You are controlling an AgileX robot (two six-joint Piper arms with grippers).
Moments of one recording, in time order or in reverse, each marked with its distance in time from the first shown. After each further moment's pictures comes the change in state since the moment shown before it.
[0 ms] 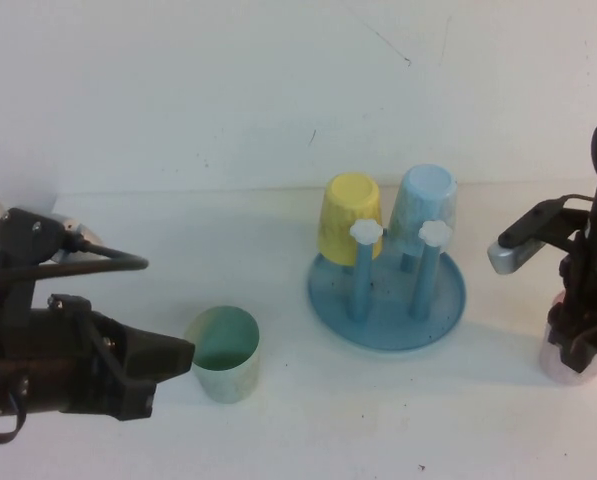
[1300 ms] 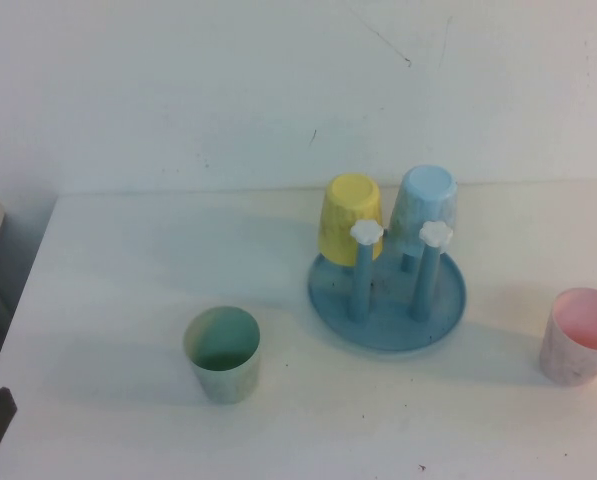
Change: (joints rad) right arm 0.000 -1.405 0.832 1.435 -0.473 -1.173; left arm 0.000 -0.823 0.439 0.257 -0.519 -0.326
